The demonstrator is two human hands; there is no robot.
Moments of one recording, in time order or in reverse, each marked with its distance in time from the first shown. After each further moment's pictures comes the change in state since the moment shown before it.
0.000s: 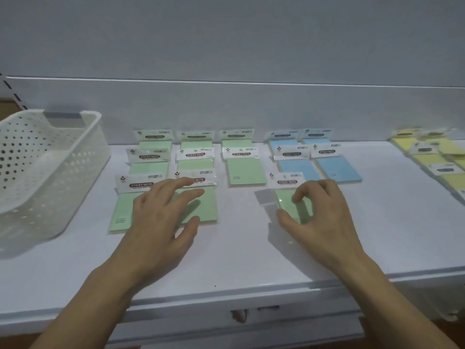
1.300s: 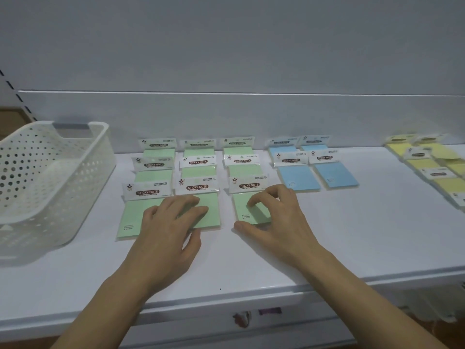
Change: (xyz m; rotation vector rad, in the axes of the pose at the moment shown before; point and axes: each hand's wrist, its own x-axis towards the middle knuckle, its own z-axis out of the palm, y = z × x) left_hand -0.005 -0.001 0.004 0.117 -0.064 -0.017; right_hand 0.004 -0.035 0.042 0.064 -0.130 -0.129
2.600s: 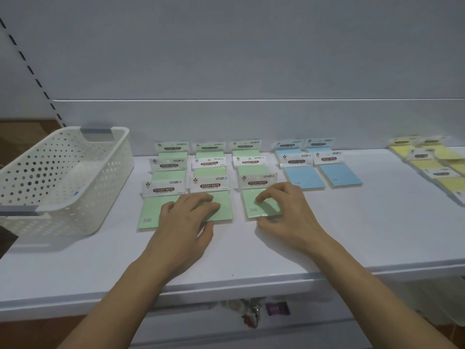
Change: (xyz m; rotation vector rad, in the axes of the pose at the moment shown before) left_hand 0.002 -0.003 0.004 -0.051 0.073 0.047; right_hand 0.003 0.001 -0.006 0.040 -0.044 0.011
